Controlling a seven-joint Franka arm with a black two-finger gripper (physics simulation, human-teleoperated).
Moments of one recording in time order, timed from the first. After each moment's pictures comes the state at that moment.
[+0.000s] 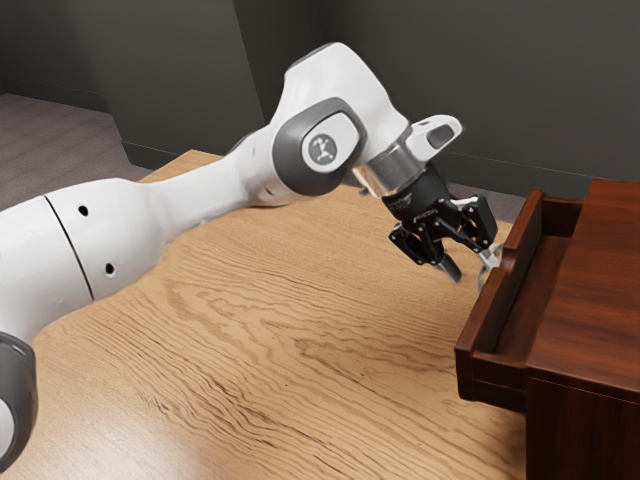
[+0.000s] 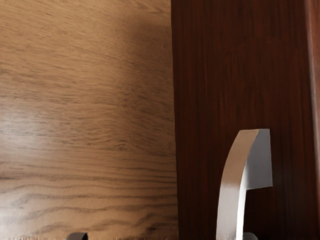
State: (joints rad) arm 0.34 0.57 -0.67 -1.19 -0.12 1.92 -0.34
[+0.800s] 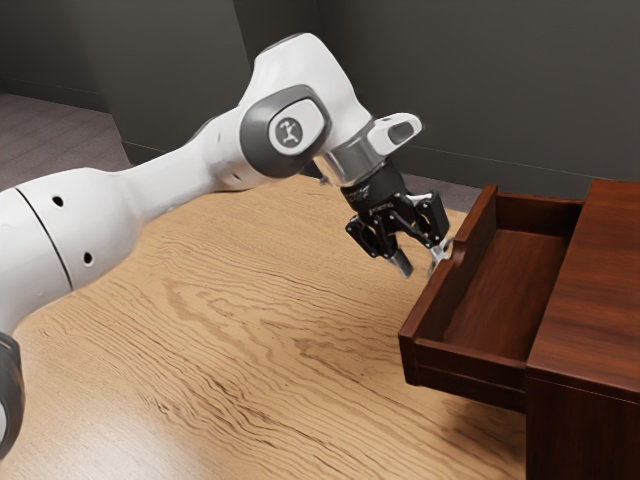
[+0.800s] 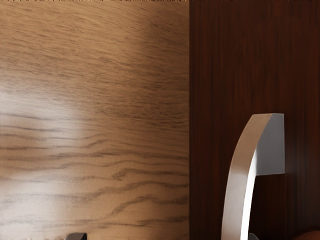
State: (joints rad) arm 0.36 0.52 -0.59 -1.19 -0.13 1.80 -0.30
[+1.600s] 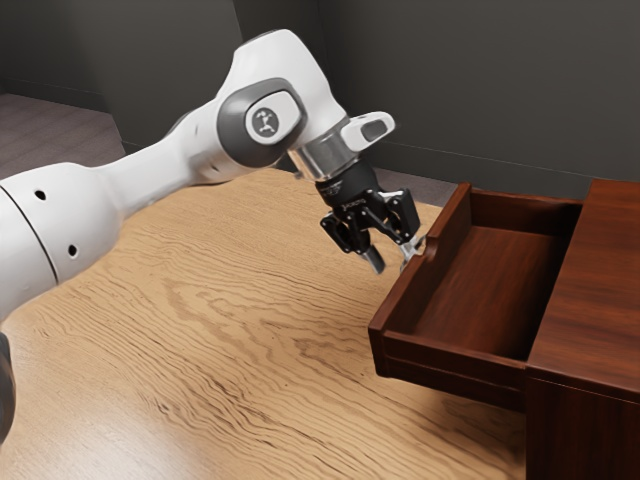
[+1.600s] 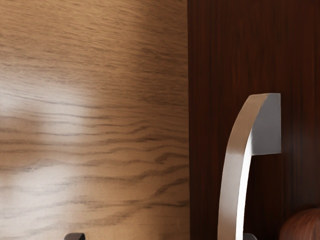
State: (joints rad) arm 0.42 0.50 -0.58 -1.19 -0.14 1.72 -0.24
